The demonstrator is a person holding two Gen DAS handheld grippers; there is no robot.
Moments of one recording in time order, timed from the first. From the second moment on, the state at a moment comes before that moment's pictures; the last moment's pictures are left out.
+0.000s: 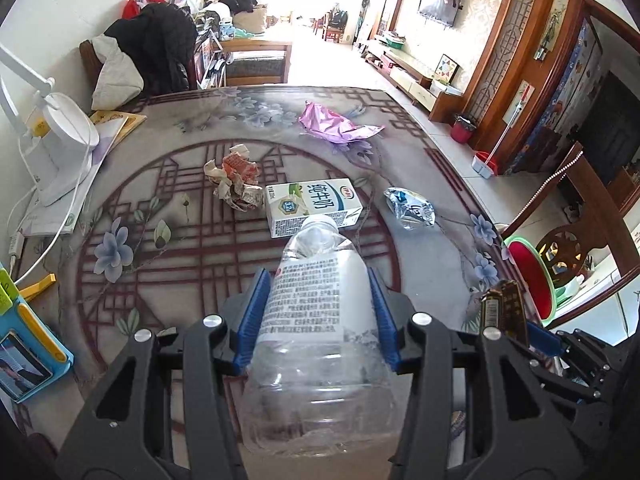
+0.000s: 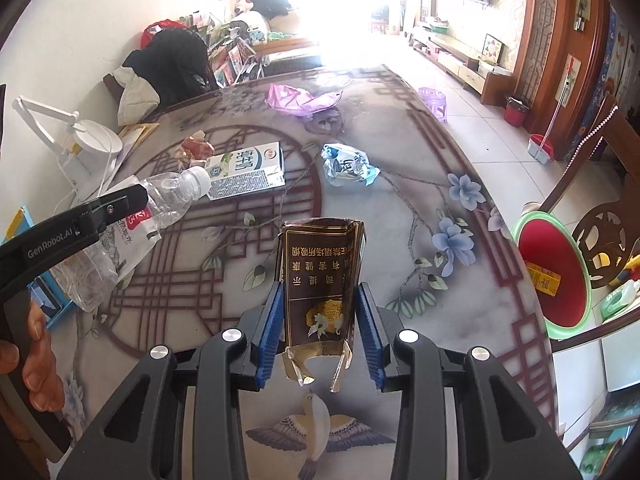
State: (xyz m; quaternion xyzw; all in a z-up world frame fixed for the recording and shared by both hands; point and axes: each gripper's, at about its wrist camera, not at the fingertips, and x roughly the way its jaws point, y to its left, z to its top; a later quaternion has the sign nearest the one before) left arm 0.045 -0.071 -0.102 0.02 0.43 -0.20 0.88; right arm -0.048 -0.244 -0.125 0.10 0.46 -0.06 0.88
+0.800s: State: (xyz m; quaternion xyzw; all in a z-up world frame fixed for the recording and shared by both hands) left arm 0.027 -0.149 -0.098 0.05 0.43 -0.21 0.88; right arm -0.061 -0.329 -0.115 0.12 0.44 -0.08 0.89
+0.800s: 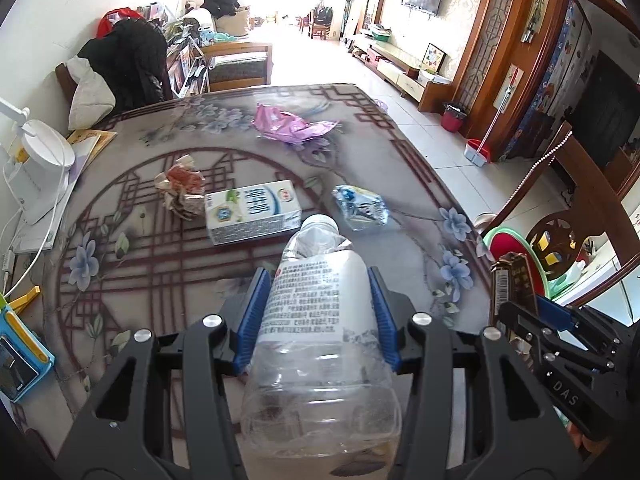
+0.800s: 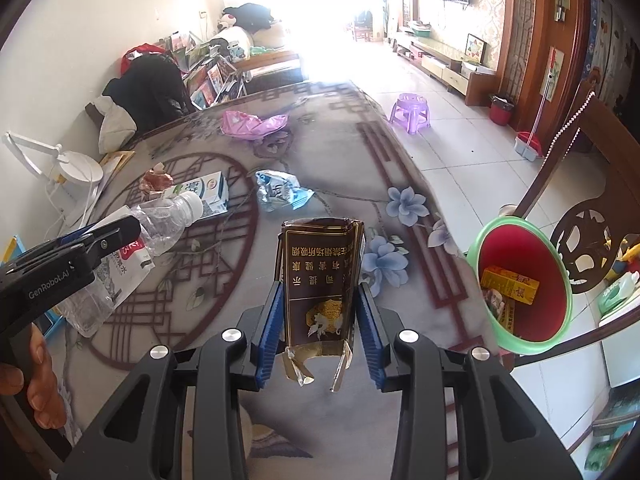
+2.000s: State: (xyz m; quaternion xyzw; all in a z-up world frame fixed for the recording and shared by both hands) left arm -0.015 -0.314 -0.100 0.08 0.44 -0.27 0.85; right arm -0.107 -0.562 -0.145 0.16 0.45 -0.20 0.86
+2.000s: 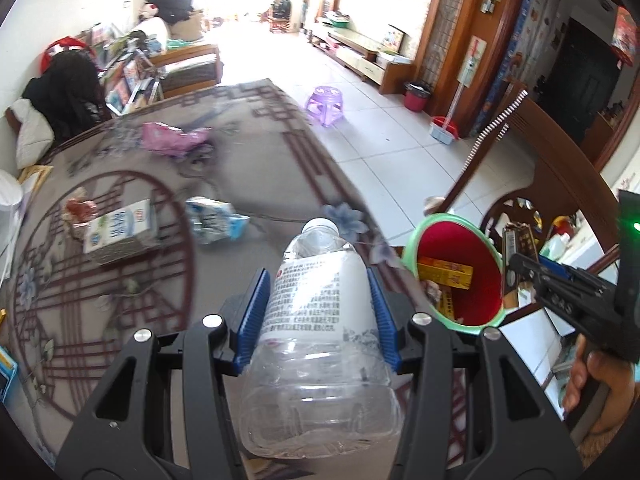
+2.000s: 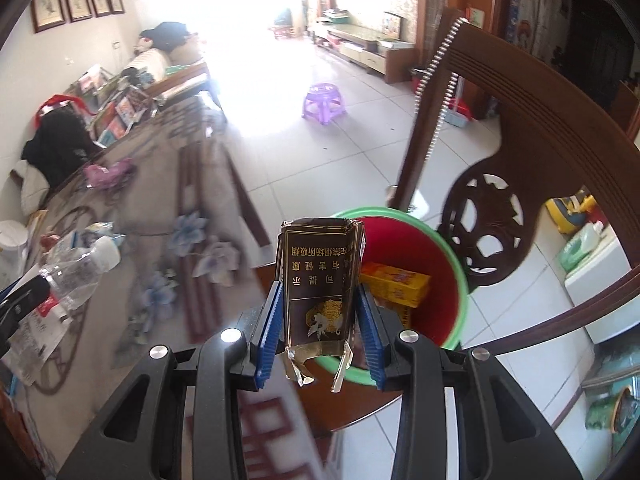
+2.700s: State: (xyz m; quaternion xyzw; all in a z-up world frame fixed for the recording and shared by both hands) left arm -0.031 -0.512 -0.136 0.16 0.43 -0.44 0.77; right arm -0.189 -0.651 -0.133 0.23 0.38 -0.35 0.82
